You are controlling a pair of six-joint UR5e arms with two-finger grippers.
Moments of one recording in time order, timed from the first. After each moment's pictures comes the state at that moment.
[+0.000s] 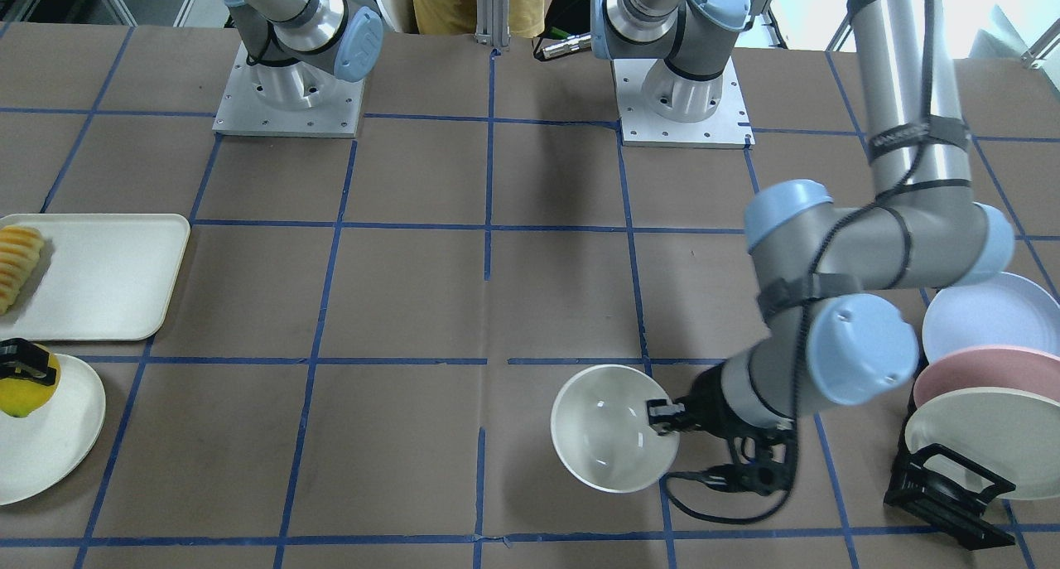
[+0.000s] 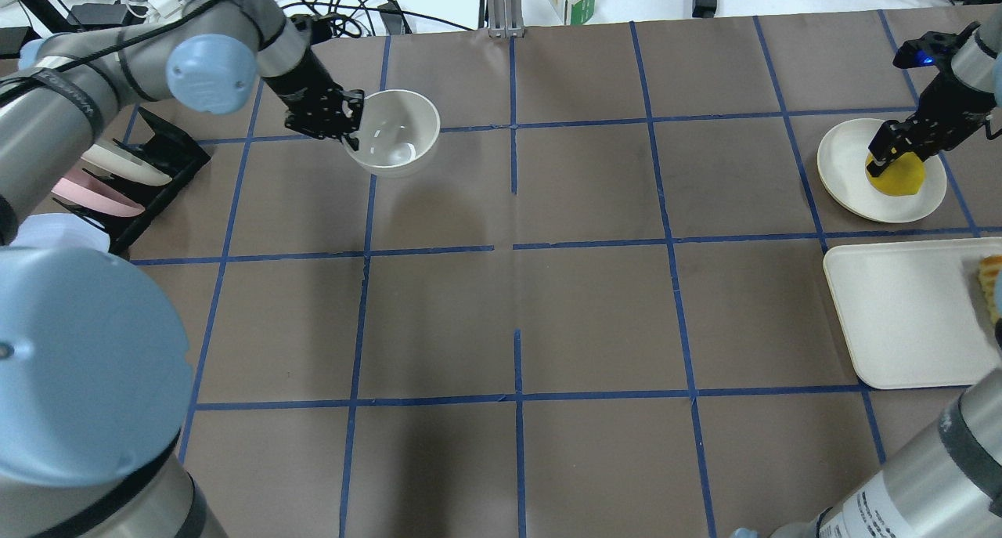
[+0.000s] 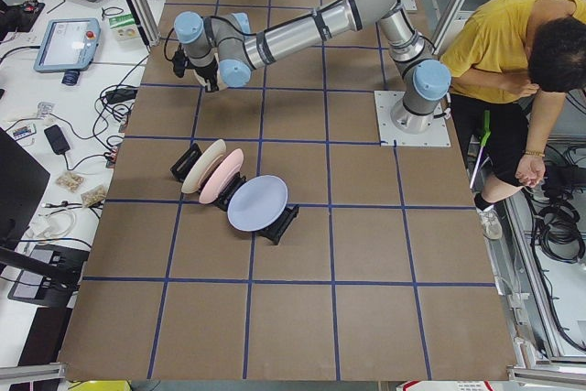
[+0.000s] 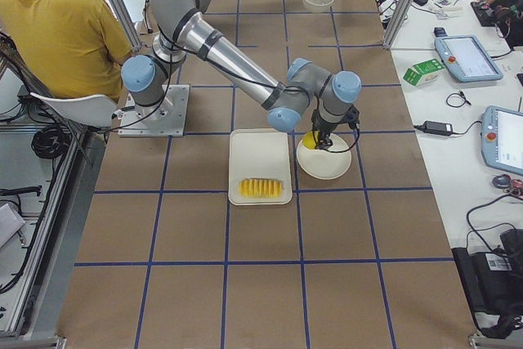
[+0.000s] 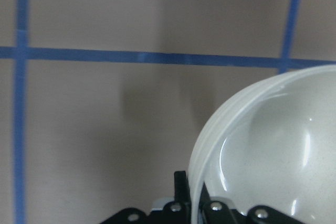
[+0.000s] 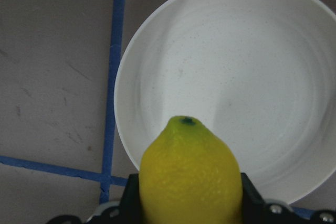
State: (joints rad) left arm -1.56 -2.12 -1.42 -1.24 1.35 -0.04; right arm 1.06 -1.07 1.48 -1.88 -1.55 -0.66
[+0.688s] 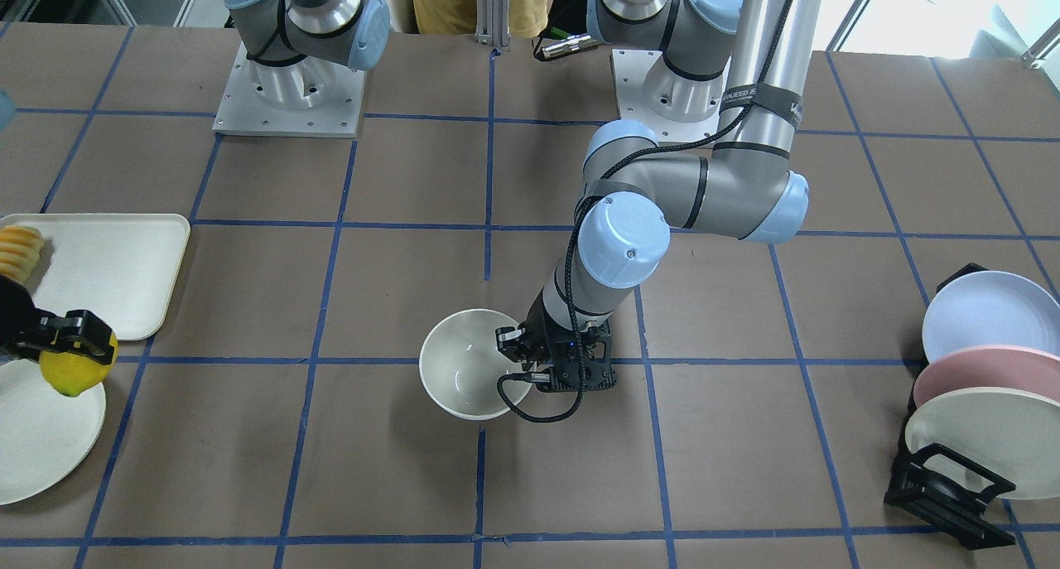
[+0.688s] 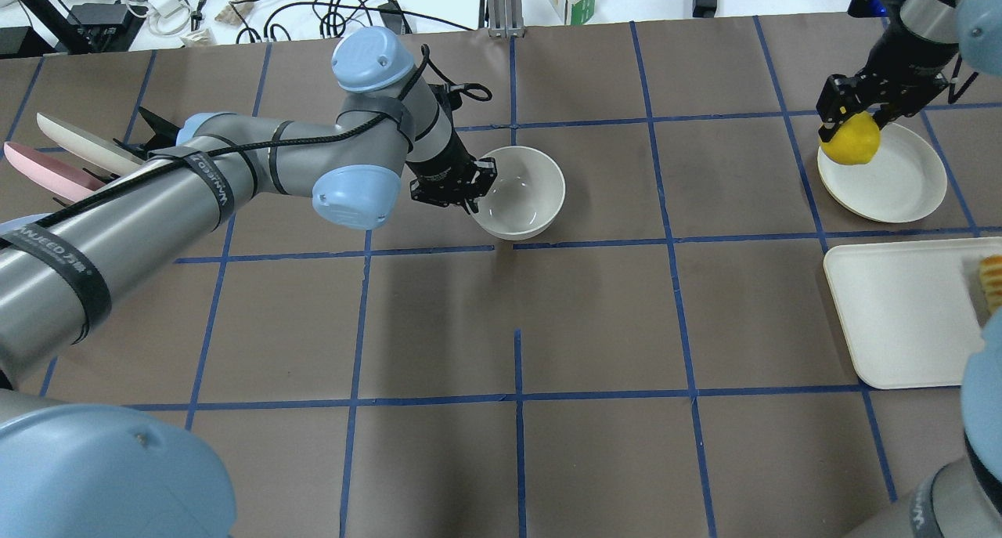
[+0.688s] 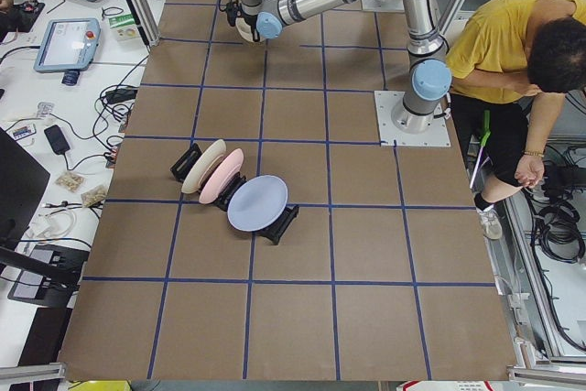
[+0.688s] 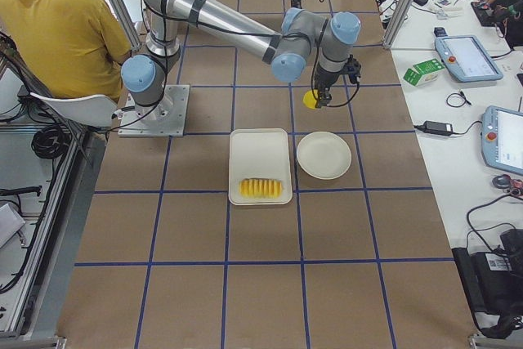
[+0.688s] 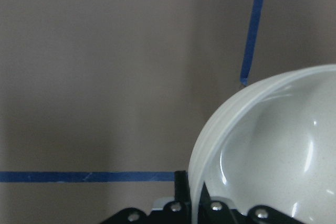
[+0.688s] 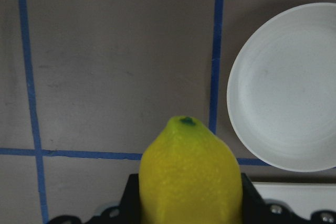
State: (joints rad) left arm -1.78 -2.04 -1.69 -0.91 1.35 -0.34; right arm 1.25 -1.22 1.48 -1.77 -1.56 -0.35
